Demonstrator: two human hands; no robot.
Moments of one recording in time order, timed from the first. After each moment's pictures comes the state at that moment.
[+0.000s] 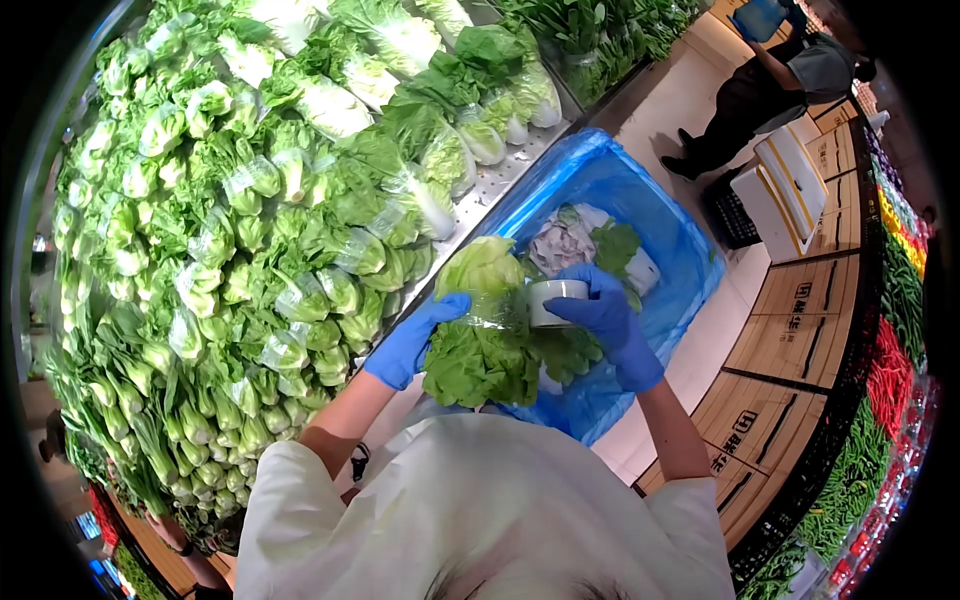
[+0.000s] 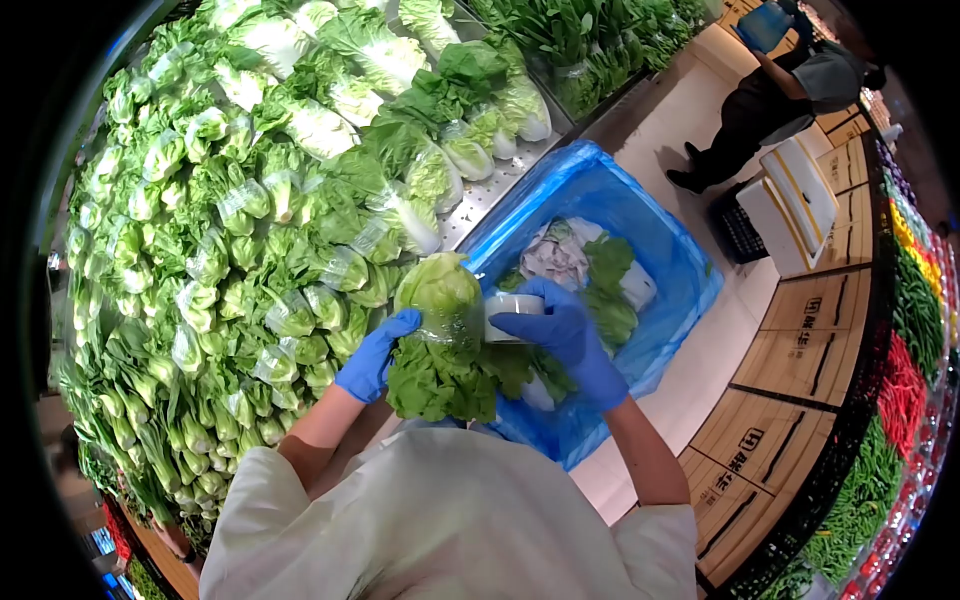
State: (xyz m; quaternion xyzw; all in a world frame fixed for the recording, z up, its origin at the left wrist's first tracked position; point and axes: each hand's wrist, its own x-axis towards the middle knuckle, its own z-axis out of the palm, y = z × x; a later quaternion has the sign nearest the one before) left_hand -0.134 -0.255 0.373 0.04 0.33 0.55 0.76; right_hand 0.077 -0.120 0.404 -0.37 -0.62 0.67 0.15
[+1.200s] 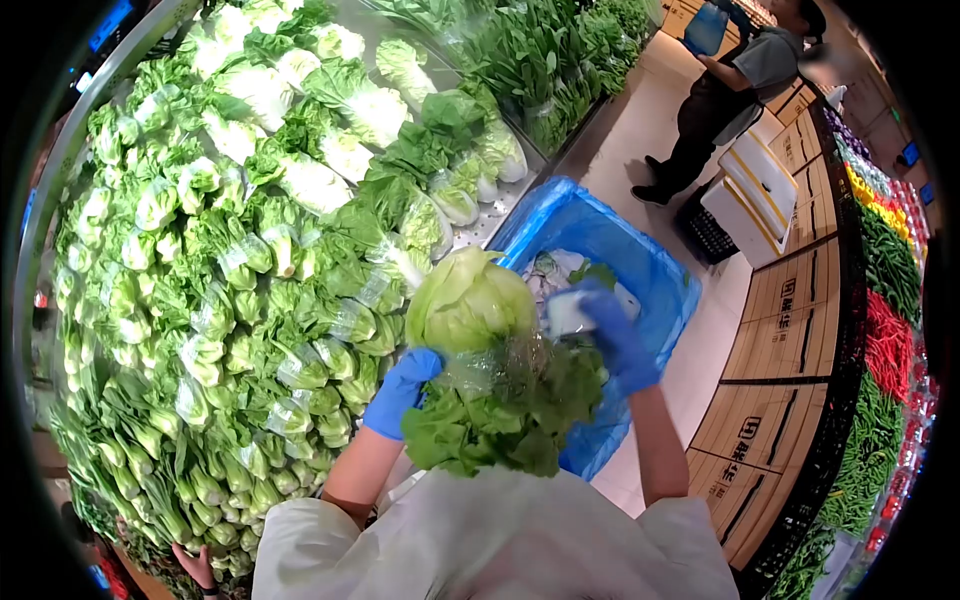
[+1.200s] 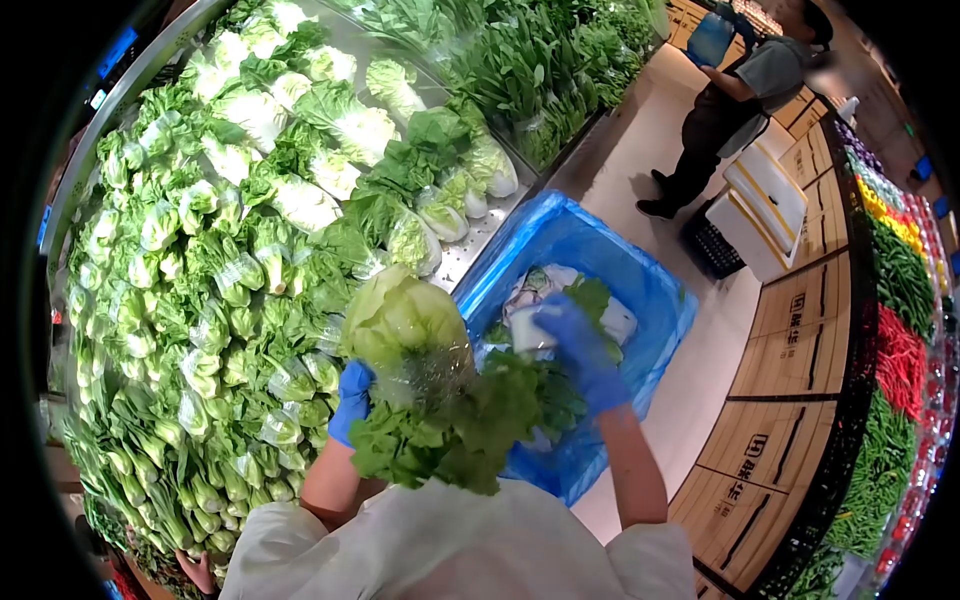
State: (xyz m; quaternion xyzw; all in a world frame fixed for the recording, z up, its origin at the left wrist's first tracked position) left_hand -0.125 -0.236 0.425 0.10 0.18 0.63 0.75; right_hand 0.092 -0.089 0.407 -0.40 -0.39 0.78 0.29
